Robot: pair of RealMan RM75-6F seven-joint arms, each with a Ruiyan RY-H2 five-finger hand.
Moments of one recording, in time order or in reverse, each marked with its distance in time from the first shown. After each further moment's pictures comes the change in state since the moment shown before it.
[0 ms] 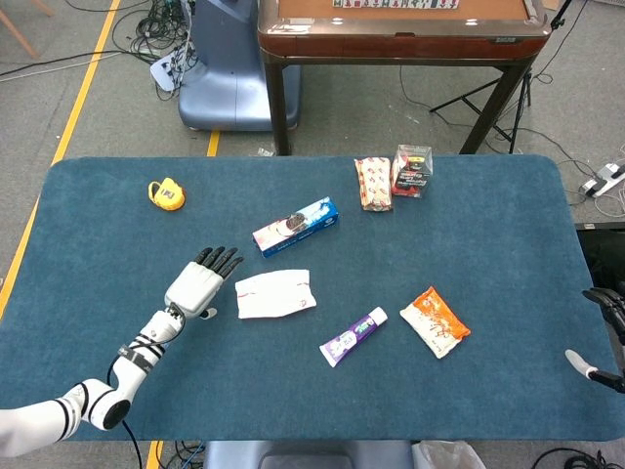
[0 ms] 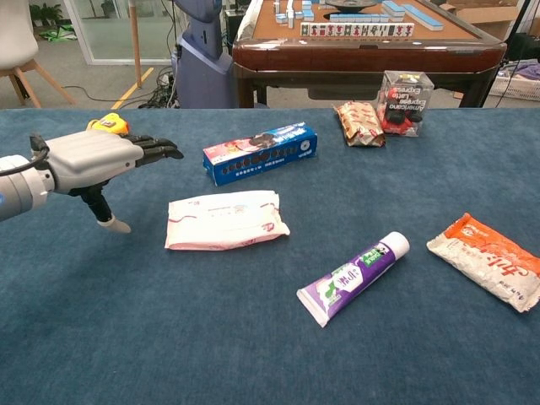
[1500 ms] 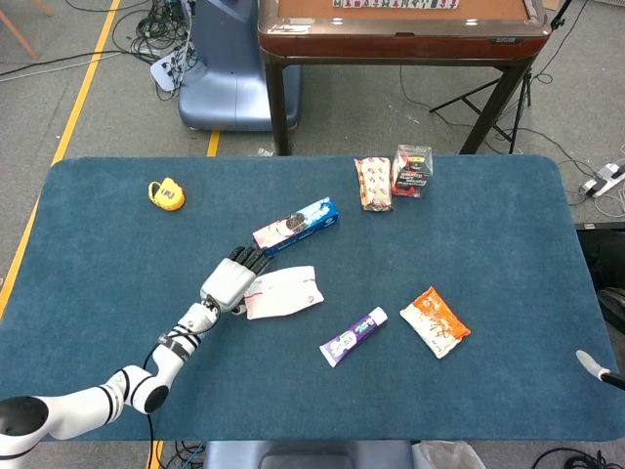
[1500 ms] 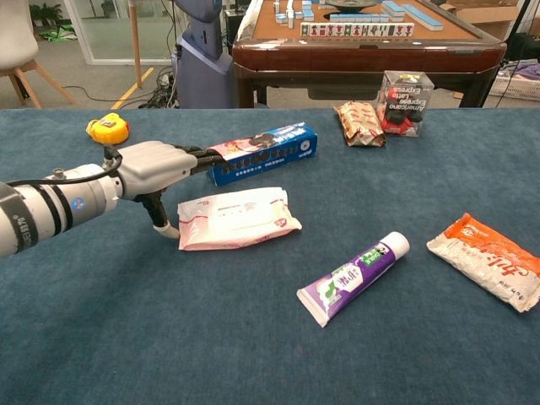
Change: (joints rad) left arm -0.087 -0.172 -0.078 0.132 -0.039 -0.102 0.012; right arm -0.021 0.018 0.004 0.018 -0.001 0.040 0.077
